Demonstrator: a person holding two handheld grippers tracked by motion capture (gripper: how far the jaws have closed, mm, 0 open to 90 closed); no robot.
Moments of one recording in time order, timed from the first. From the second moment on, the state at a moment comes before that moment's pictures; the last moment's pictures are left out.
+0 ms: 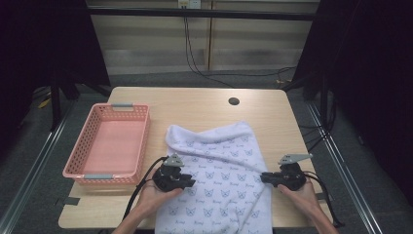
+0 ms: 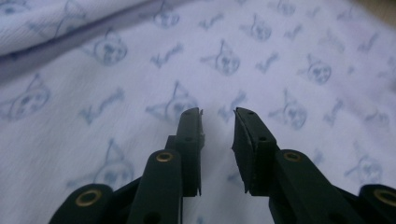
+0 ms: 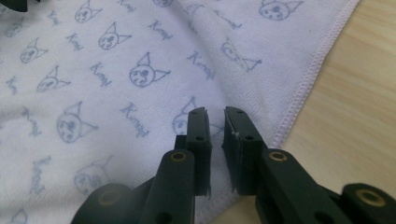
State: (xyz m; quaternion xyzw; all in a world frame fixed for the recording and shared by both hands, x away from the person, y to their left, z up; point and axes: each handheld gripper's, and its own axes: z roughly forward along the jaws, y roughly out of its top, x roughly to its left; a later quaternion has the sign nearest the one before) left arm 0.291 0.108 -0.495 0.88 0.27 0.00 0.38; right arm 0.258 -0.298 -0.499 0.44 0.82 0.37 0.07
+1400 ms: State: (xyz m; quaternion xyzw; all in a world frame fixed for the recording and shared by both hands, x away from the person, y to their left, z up) left arm 0.307 0.129 -0.488 0.85 0.32 0.01 0.43; right arm 0.272 -0.287 -0.476 0.43 0.79 0.43 0.08
